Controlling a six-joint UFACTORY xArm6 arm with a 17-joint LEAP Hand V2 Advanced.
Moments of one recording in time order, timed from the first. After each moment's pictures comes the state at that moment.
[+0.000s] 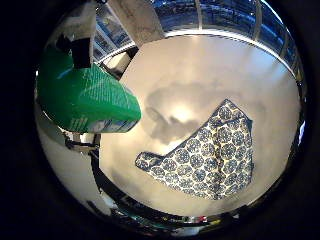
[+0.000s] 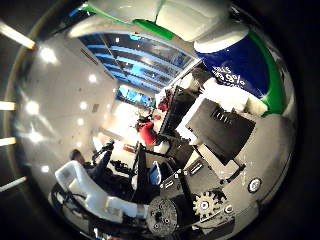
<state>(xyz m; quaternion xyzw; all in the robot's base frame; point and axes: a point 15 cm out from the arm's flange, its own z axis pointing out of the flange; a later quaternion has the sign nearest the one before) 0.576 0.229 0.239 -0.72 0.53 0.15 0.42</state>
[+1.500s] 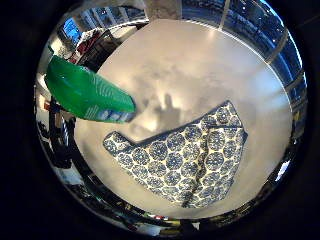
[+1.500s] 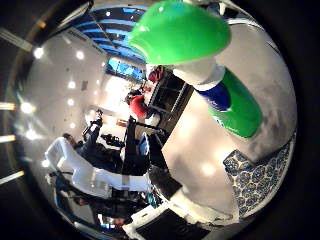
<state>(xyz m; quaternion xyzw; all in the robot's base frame) 0.556 0.214 0.198 -0.83 0.45 0.14 0.30</state>
